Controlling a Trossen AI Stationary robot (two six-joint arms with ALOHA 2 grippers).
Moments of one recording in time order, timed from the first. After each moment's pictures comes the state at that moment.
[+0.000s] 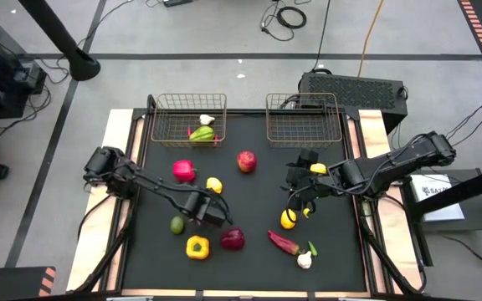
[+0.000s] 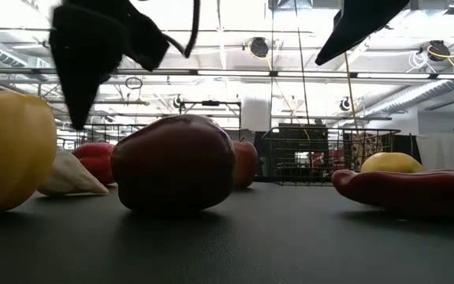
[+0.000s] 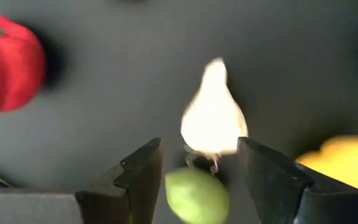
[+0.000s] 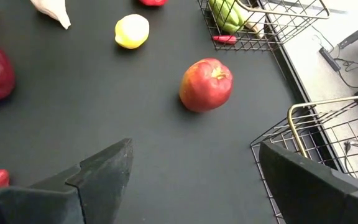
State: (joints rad) left arm -0.35 1.80 1.36 -1.25 -0.04 -0.88; right arm 0.29 1.27 1.06 -0.72 0.58 0.27
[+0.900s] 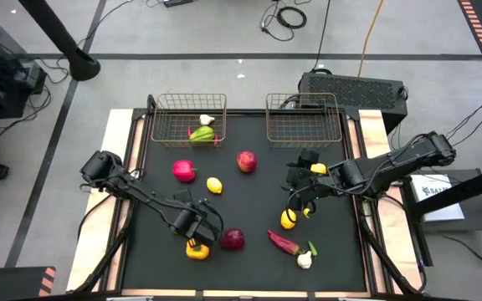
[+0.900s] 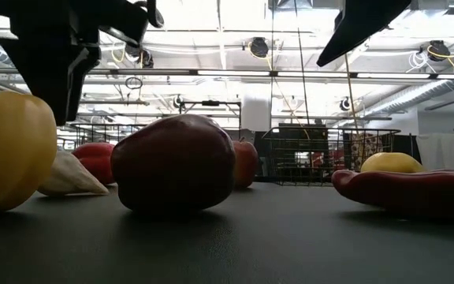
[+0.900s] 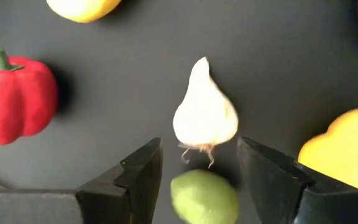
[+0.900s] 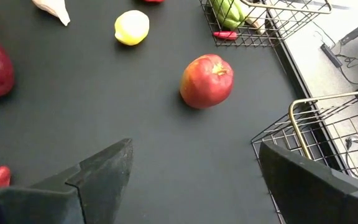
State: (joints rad) left arm -0.48 1.80 1.34 -1.21 -0.21 -0.86; right arm 0.30 1.27 1.06 -0.73 0.57 0.29
